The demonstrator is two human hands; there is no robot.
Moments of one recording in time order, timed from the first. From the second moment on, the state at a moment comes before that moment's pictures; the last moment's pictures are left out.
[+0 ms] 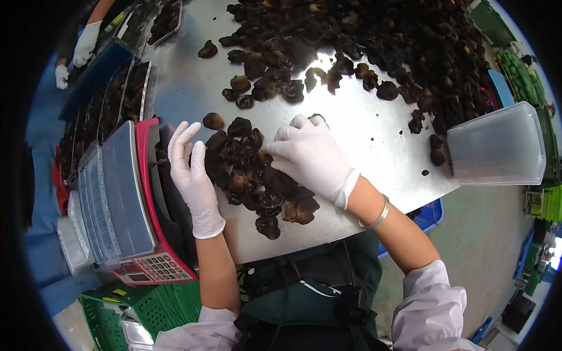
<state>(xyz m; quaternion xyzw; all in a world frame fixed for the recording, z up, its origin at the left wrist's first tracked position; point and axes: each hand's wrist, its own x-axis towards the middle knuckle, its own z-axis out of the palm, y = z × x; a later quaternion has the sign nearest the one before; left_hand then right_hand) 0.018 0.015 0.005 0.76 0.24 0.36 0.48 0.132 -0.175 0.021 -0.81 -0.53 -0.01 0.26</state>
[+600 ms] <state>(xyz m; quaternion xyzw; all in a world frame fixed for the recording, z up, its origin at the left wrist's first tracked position) 0.019 0.013 0.009 0.75 0.22 0.38 0.49 0.124 -0.183 0.029 -0.76 -0.52 0.14 0.37</state>
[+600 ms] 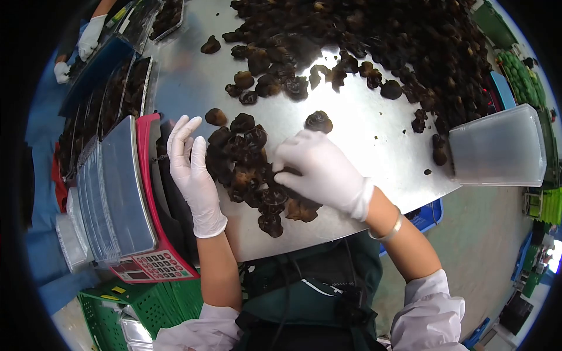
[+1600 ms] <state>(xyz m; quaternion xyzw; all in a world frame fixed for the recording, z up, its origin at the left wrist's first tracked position) 0.015 0.019 0.004 0.76 0.25 0.38 0.45 0.104 -0.193 0.039 -0.79 -0.37 0.09 0.49</state>
